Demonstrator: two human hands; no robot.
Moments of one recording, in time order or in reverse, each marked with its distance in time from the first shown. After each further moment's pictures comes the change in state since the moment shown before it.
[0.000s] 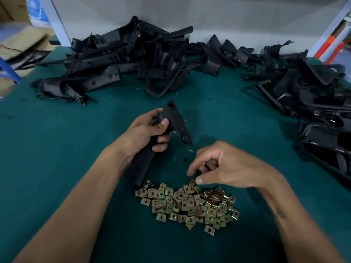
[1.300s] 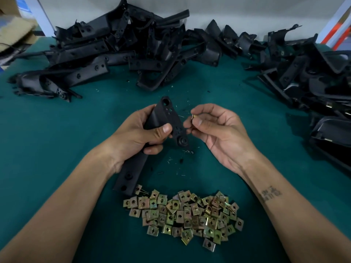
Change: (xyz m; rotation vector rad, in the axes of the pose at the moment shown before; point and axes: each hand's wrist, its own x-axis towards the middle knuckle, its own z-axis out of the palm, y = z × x) left_hand 0.006 -0.009 -0.001 0.165 -0.051 0.042; right_hand 0.047 0.015 -0.001 1.078 0.446 -0.248
